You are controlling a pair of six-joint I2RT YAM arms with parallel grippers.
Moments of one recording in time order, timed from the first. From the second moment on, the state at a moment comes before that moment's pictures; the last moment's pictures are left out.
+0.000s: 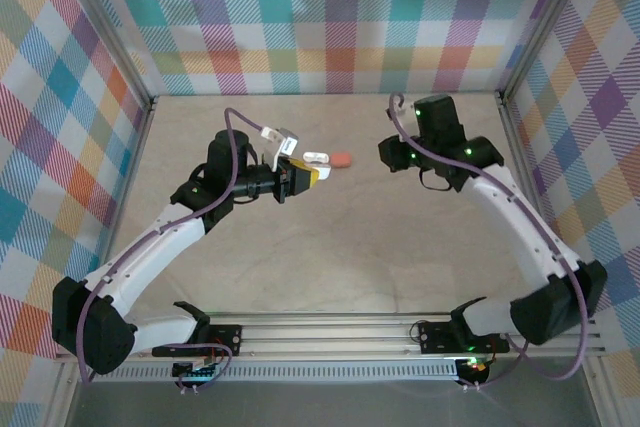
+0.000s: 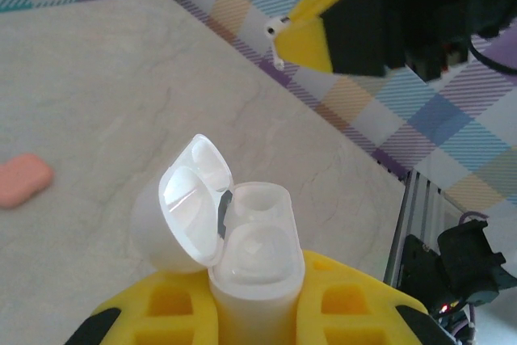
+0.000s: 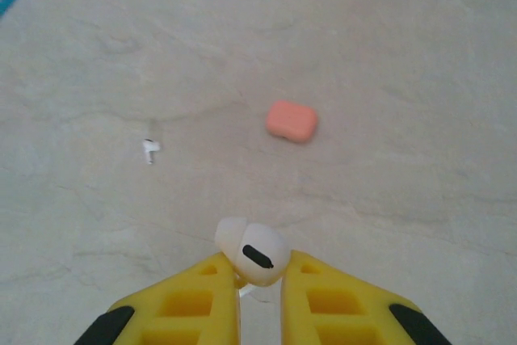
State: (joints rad) left arm -0.51 1.21 1.00 -0.16 0.62 -0.21; right arm 0.44 1.31 1.37 -0.76 -0.16 0.09
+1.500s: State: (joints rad) left arm -0.64 1.12 0.81 0.15 0.56 -0.16; right arm 0.62 1.15 1.16 -0.46 -0.46 -0.04
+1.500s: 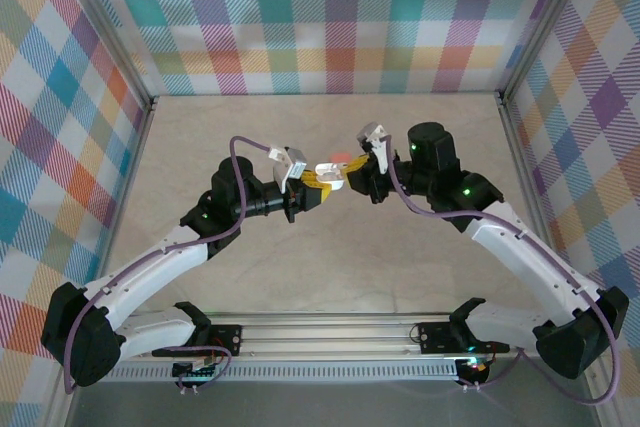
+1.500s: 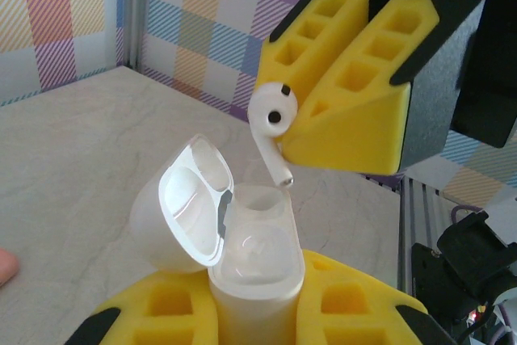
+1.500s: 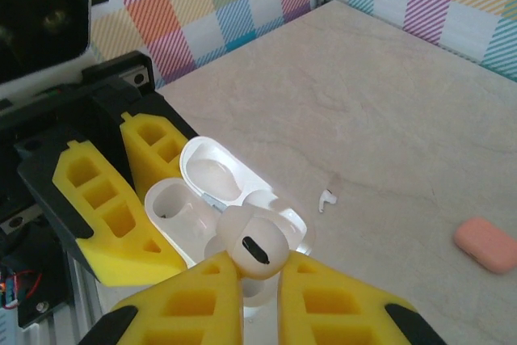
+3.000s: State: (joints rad) left arm -0.64 1.12 0.80 0.13 0.50 -0.13; right arm 0.68 1.26 1.28 -0.58 -0.43 -0.13
